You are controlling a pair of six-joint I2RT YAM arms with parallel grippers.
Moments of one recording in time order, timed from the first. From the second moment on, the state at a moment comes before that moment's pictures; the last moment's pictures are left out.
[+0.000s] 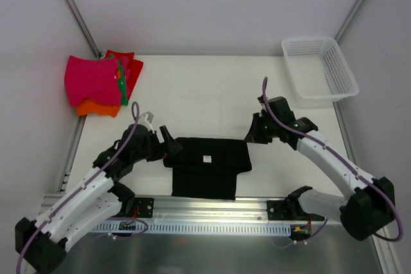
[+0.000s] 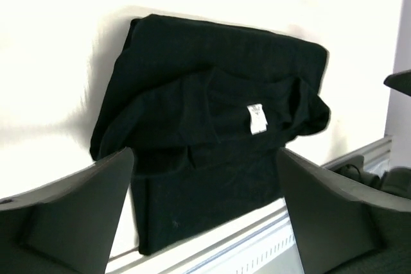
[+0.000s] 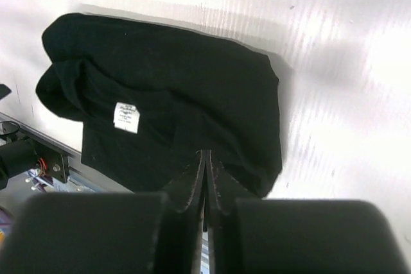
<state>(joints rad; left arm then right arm) -0.56 0.60 0.49 -0.53 0.06 -0.84 0.50 1.09 0.85 -0.67 -0.21 0.53</state>
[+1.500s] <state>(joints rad) -0.60 1.56 0.76 0.01 0.32 -0.69 0.63 1.75 0.89 -0.11 -0.51 0.77</state>
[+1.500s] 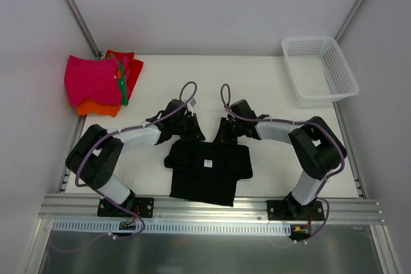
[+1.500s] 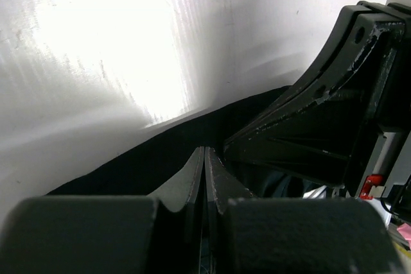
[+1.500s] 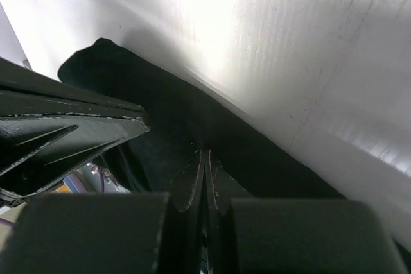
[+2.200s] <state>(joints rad) -0.79 1.37 0.70 -0.03 0.22 -0.76 0.65 1.89 1.06 -0.20 -0.42 0.75</state>
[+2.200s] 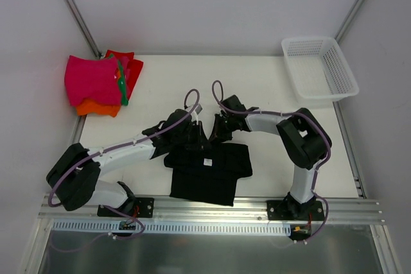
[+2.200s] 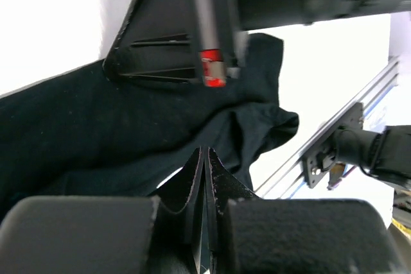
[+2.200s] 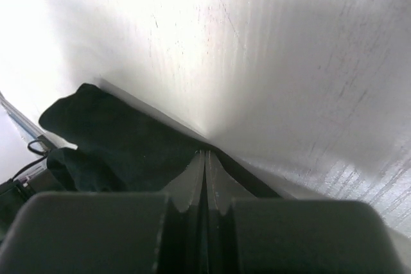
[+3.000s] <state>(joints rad) -0.79 1.62 0.82 -0.08 0.16 -0.75 0.67 1.92 1.17 -0.35 -0.28 0.74</state>
